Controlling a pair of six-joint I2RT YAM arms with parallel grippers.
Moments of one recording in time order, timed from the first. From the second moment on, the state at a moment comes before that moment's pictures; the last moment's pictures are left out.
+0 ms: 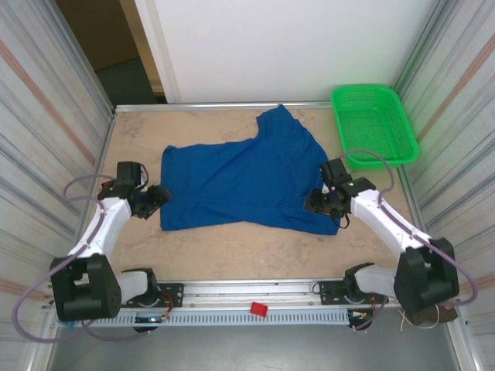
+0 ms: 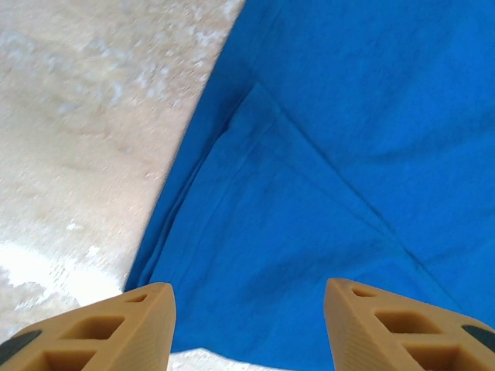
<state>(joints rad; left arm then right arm) 0.06 1.21 0.77 -0.69 0.19 -0.58 0.36 1.26 0.83 -0.78 -0.06 0.53</state>
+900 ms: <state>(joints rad) 0.06 1.29 0.79 -0.62 0.27 -0.56 0.41 1.51 1.01 -0.74 -0.02 0.40</state>
